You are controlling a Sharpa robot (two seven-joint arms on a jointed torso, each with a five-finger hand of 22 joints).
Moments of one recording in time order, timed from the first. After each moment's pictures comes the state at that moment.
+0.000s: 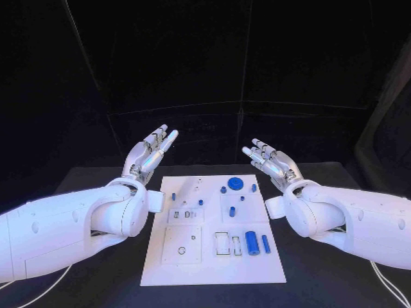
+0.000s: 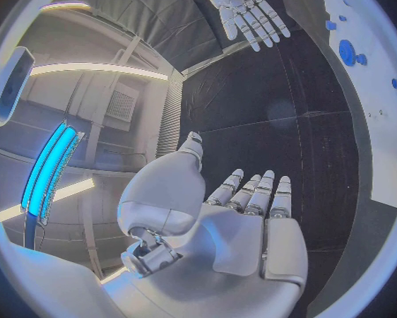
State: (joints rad) left arm 1.22 -0.82 -0.17 1.58 0.03 -0.62 0.64; left_hand 1.06 0.19 -0.12 0.15 0.05 0.19 0.14 0.02 0.03 0.10 0.20 0.01 0.02 0.17 0.19 0.02 0.03 0.12 0.06 0.25 0.01 0.02; right arm 1.17 -0.80 -0.16 1.53 -0.10 -0.54 0.46; right_hand 1.10 0.23 -0.22 0.00 0.38 0.12 0.13 0.01 0.02 0.14 0.21 0.01 0.02 0.10 0.21 0.01 0.02 0.05 0.11 0.28 0.04 0.03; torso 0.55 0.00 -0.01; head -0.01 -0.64
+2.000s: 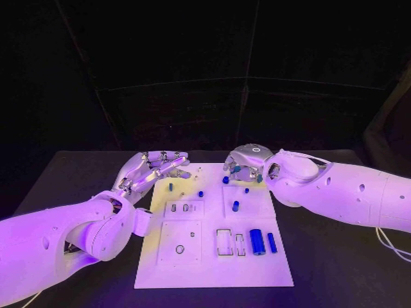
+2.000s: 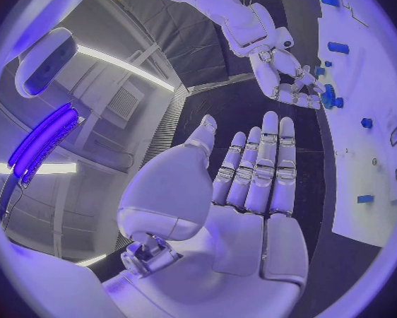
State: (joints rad) left arm 1.22 -0.89 -0.17 1.68 -0.12 -0.38 0.62; left_hand 1.24 0.11 -0.02 -0.01 0.05 0.85 0.22 0.13 0.07 0.94 0.19 0.13 0.07 1.07 0.14 0.24 0.20 0.17 0.83 0.25 0.36 0.14; right arm 1.30 -0.65 -0.15 1.31 -1.65 -0.33 -0.09; right_hand 1.33 0.10 0.08 -0.29 0.19 1.01 0.17 0.07 0.07 1.13 0.10 0.06 0.06 1.47 0.00 0.65 0.42 0.17 1.12 0.11 1.08 0.63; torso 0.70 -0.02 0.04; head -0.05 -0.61
